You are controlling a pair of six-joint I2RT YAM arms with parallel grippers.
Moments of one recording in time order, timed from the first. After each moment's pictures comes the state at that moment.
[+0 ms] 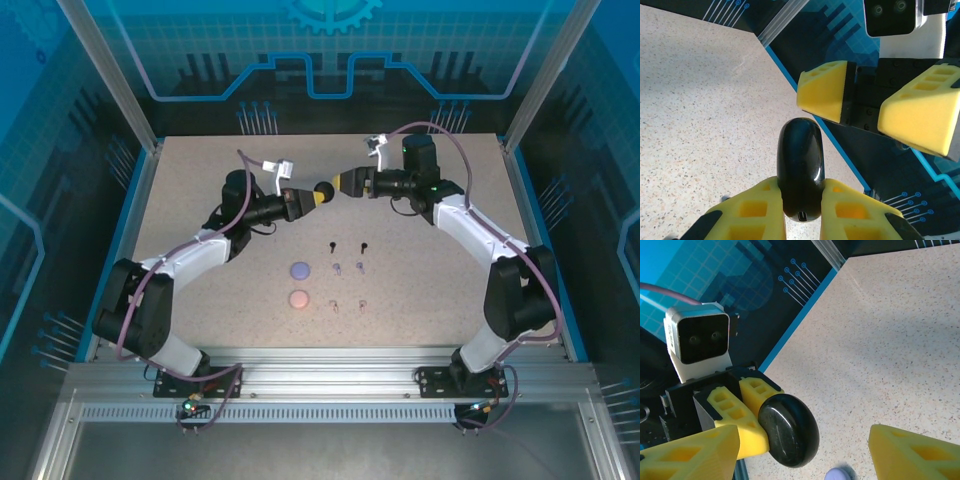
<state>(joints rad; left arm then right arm) -0.33 1.53 0.91 0.42 0.74 -0.66 0.33 1.64 1.28 -0.08 -0.82 0.42</state>
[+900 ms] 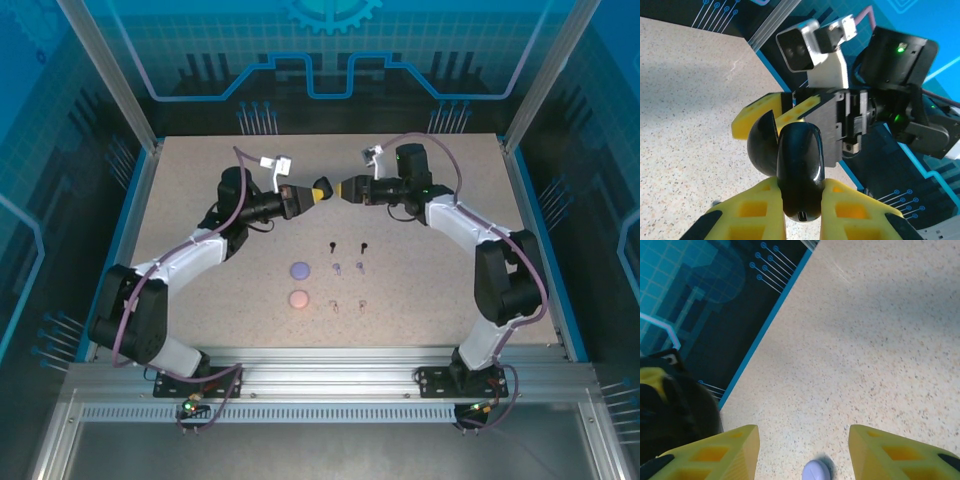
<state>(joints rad) -0.32 1.50 0.93 0.41 0.76 -0.66 0.31 1.74 1.24 -0.05 -0.80 0.43</state>
